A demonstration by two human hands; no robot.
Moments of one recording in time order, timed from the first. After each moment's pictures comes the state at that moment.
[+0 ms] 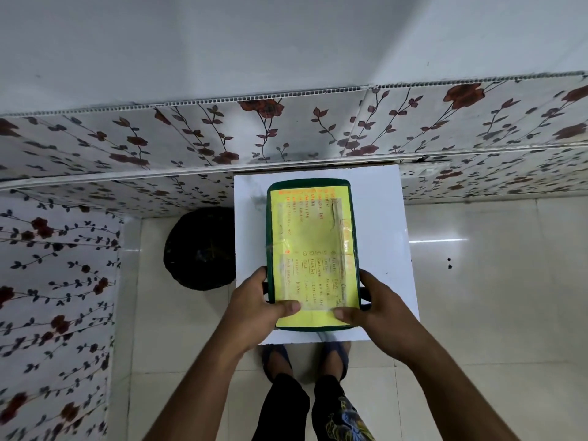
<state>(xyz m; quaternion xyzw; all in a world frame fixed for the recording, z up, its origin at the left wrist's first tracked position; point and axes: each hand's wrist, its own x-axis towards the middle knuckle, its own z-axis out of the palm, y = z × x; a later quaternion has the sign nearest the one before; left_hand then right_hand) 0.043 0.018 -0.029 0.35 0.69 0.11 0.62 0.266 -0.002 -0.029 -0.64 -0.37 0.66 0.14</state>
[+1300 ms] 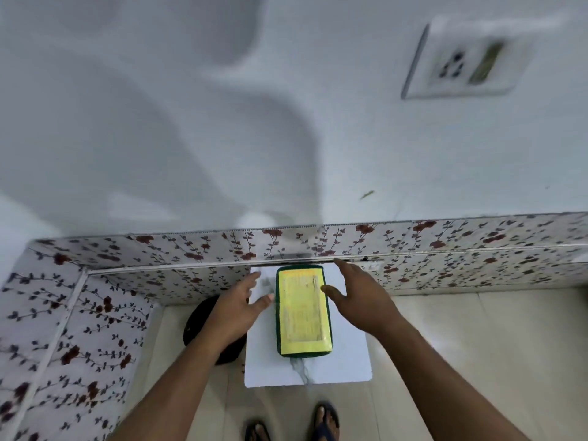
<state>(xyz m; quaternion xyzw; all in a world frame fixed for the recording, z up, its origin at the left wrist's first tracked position) 0.033 0.035 0.159 0.52 0.68 0.19 0.48 0.282 0.037 0.175 -0.66 -0.67 0.31 0.10</state>
